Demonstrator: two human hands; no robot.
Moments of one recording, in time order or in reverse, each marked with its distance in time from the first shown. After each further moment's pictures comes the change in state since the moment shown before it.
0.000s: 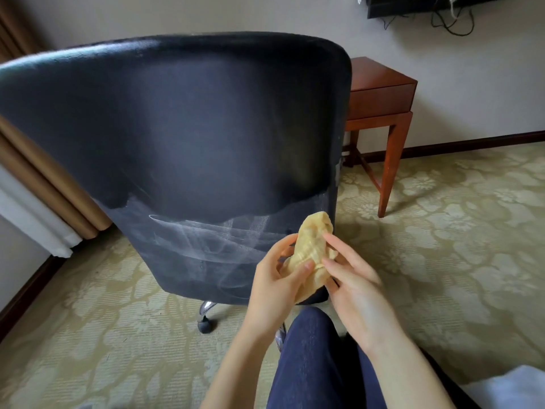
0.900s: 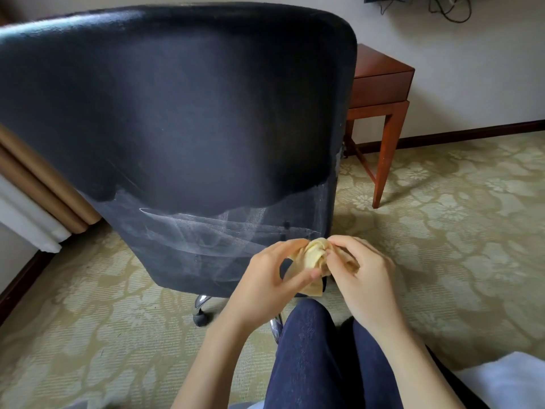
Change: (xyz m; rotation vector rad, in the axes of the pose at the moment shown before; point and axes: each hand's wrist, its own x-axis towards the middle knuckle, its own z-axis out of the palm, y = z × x) left_hand 0.010 -0.008 -0.026 0.544 -0.254 0.206; right_hand 0.004 -0.001 -0.011 -1.219 0.181 -0.647
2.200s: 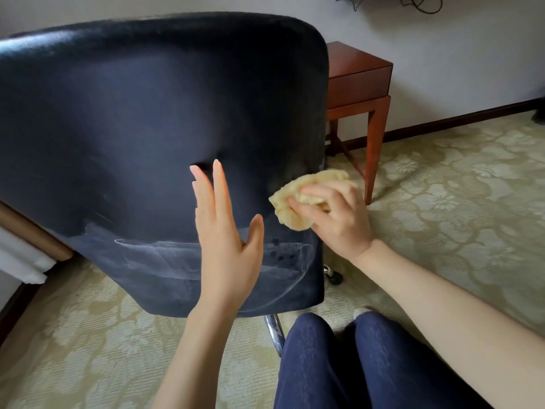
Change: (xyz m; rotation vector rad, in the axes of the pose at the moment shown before) left_hand 0.055 0.028 -0.033 0.148 0.489 0.056; right_hand 0.127 0.047 0.030 -0.442 0.439 -0.987
